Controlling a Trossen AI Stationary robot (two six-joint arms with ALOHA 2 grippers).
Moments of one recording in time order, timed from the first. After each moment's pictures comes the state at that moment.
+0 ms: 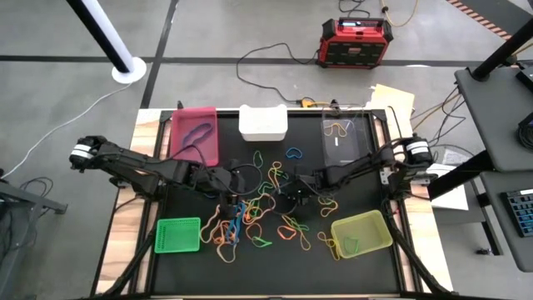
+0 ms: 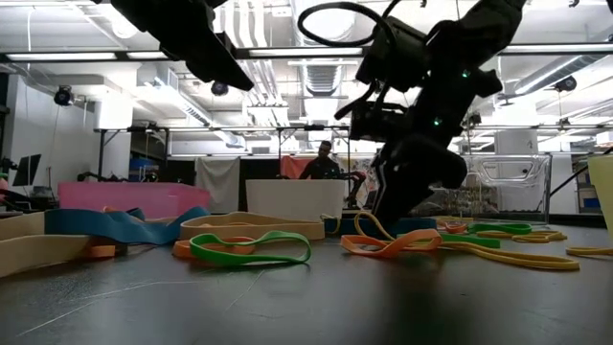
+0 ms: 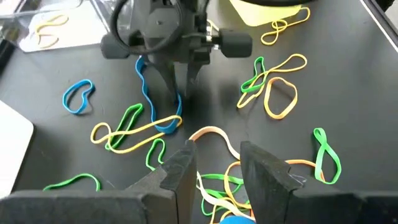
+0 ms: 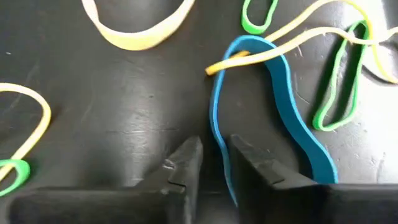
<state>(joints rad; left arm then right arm) -0.18 1.30 0.89 -0.28 -0.15 -0.02 0.05 1.79 0.91 -0.14 0.10 0.05</state>
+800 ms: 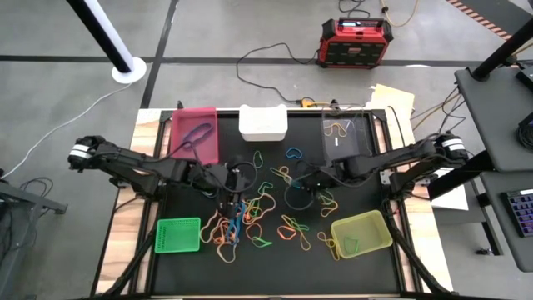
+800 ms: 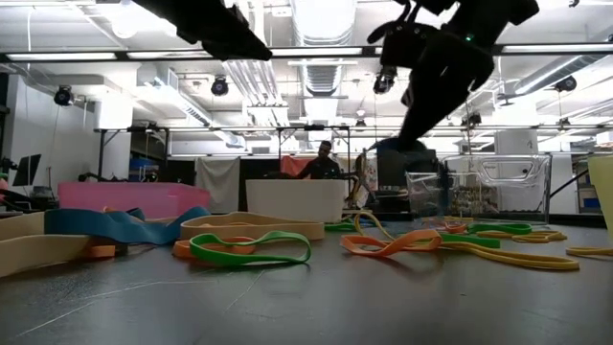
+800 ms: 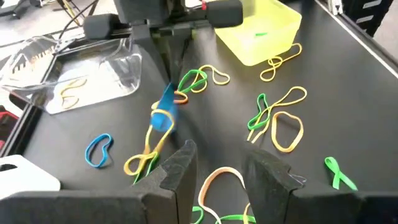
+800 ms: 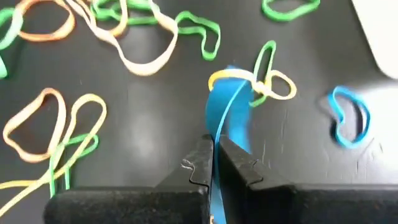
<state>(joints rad) -0.17 1.28 0.89 -0.15 -0.15 0.14 0.08 1.46 0.95 -0.49 0.14 0.19</state>
